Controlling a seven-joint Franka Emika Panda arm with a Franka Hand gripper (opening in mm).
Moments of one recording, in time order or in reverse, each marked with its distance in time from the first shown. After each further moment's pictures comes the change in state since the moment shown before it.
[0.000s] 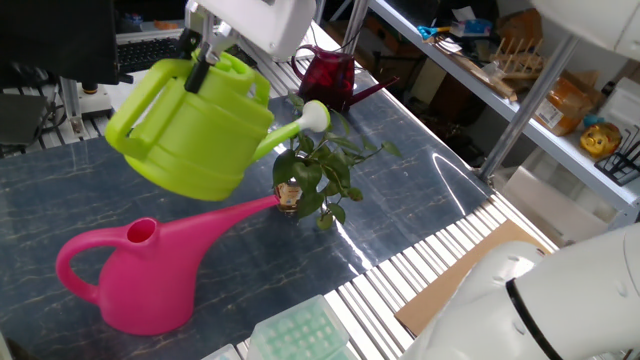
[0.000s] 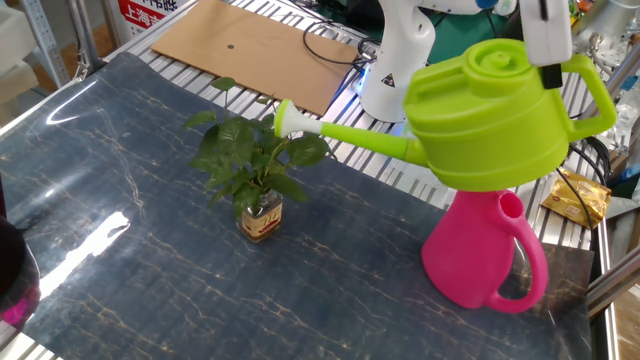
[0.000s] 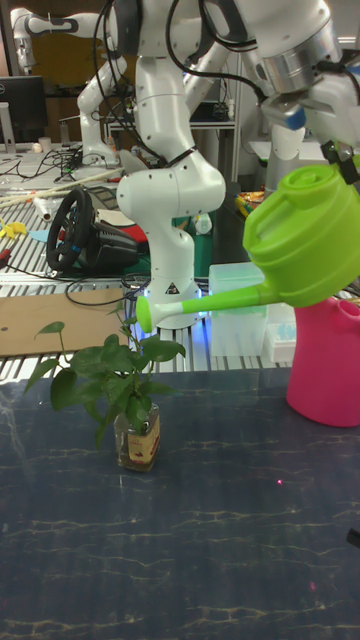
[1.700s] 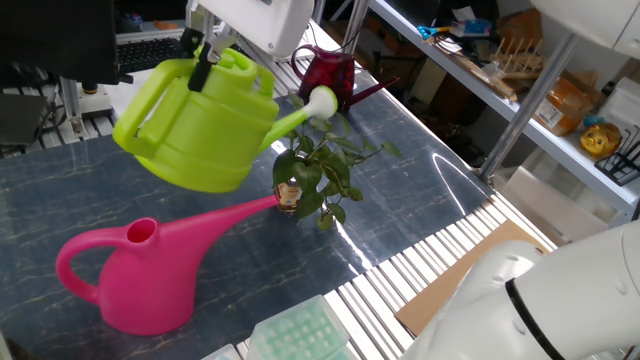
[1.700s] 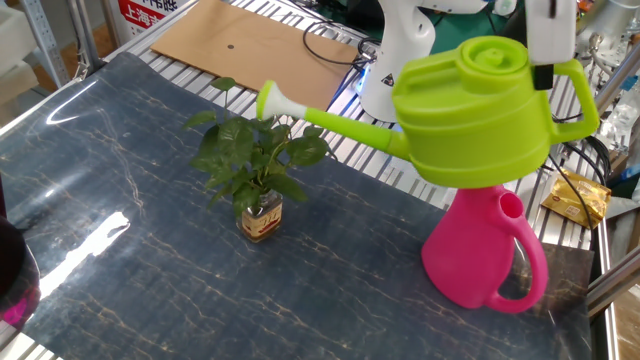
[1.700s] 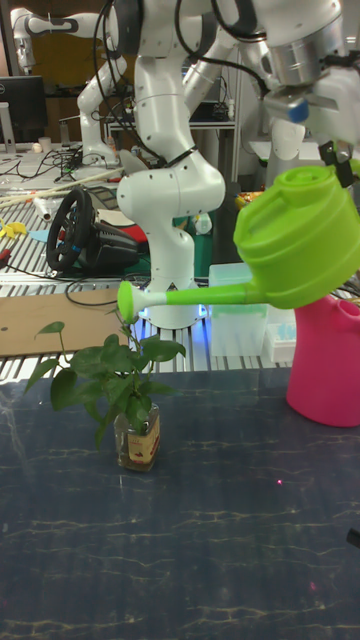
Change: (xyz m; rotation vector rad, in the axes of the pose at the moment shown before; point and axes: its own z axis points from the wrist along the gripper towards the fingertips) arm -0.004 -0.001 0.000 -0.006 -0.119 -0.013
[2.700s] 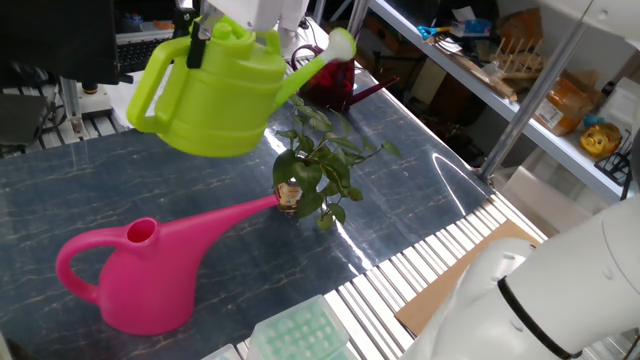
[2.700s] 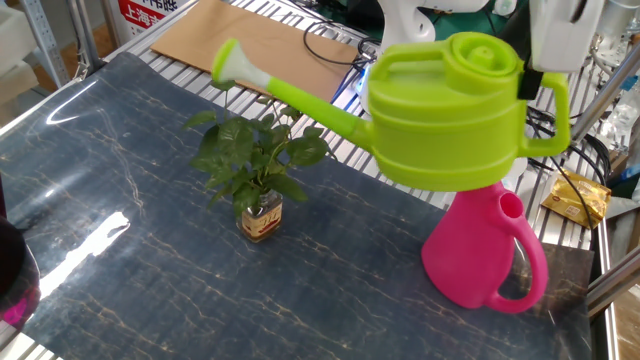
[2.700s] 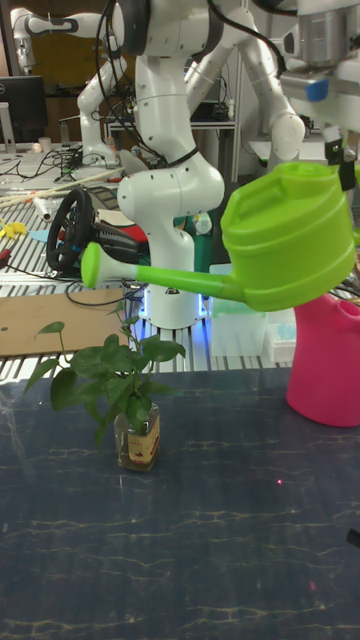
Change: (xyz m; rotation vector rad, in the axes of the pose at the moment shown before) arm -0.008 0.034 -0.013 -0.020 -0.224 0.010
